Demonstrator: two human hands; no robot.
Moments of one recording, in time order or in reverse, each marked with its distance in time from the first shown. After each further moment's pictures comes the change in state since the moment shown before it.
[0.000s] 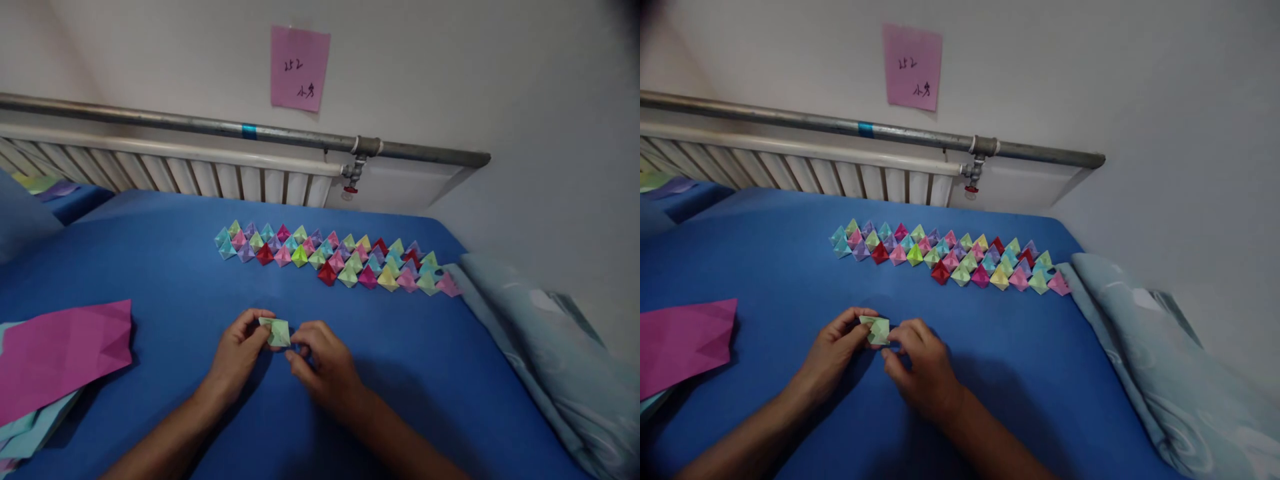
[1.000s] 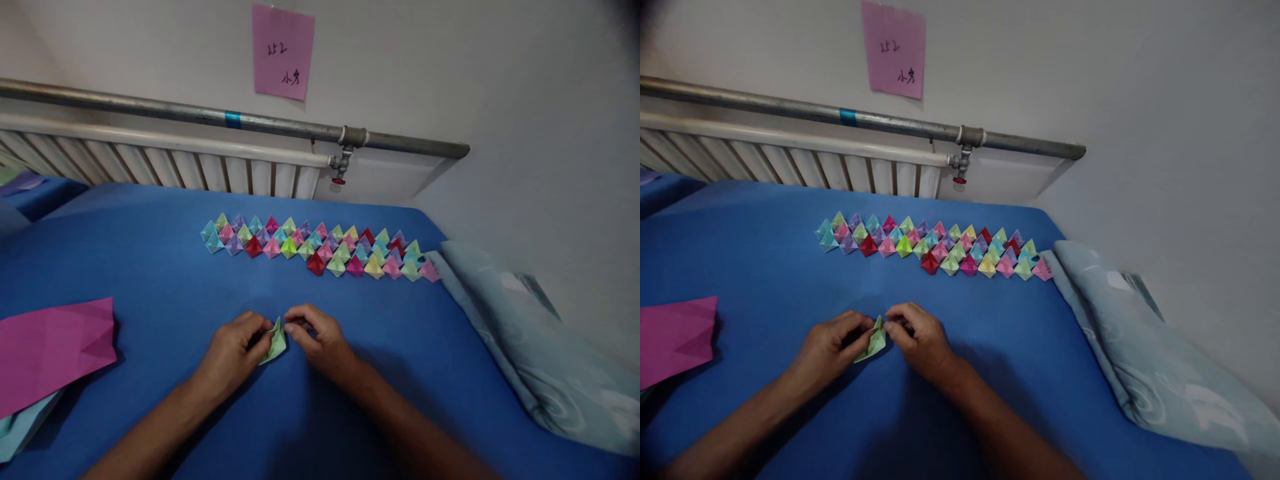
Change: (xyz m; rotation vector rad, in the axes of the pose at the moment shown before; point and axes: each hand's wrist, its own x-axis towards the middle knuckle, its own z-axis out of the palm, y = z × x) left_hand -0.003 -0.006 -0.018 0.842 -0.267 0.552; right_hand 0.008 0.014 -0.009 0.163 -0.082 0.242
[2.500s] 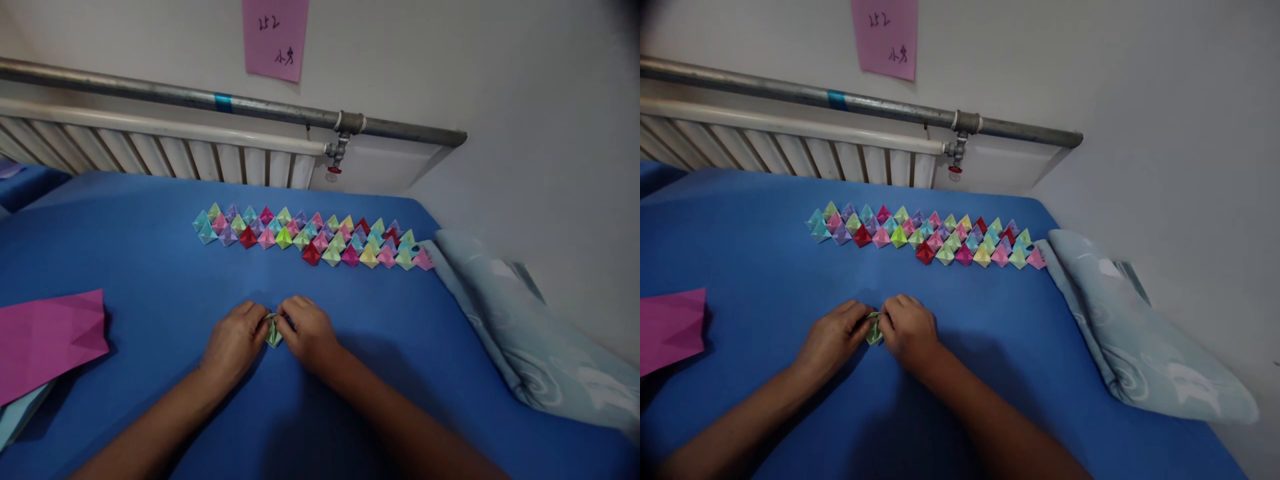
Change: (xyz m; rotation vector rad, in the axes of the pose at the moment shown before) left_hand 0.003 -0.003 0.014 0.381 -0.061 -0.019; right_hand 0.002 -0.001 0.016 -0.578 -0.053 -0.044
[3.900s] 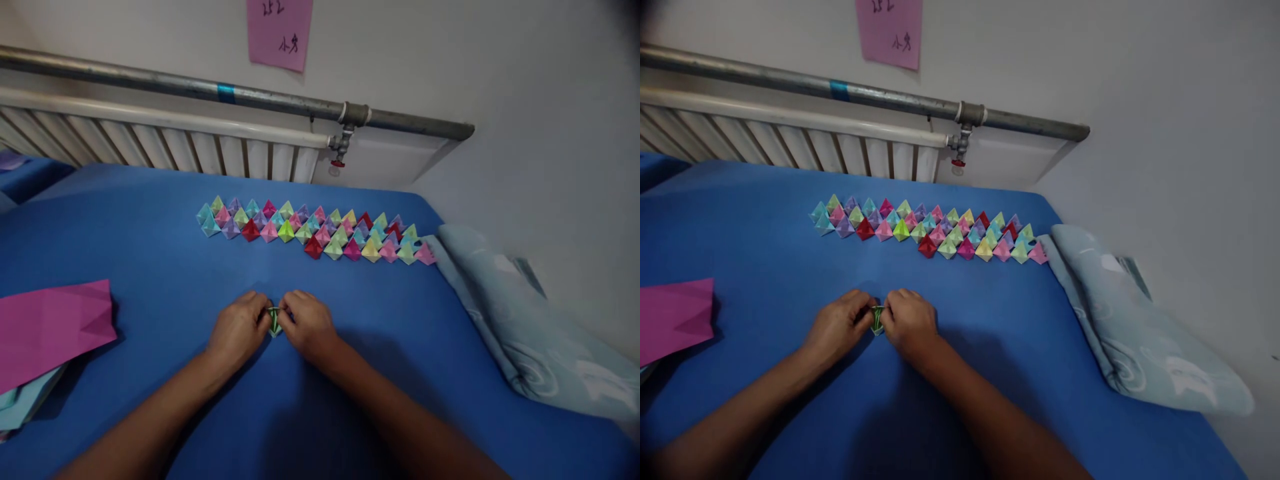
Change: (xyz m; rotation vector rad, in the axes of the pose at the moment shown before) left_hand 0.003 0.001 -0.004 -0.036 -0.009 -0.054; right_hand 0.002 -0.007 -0.001 -0.031 -0.077 0.128
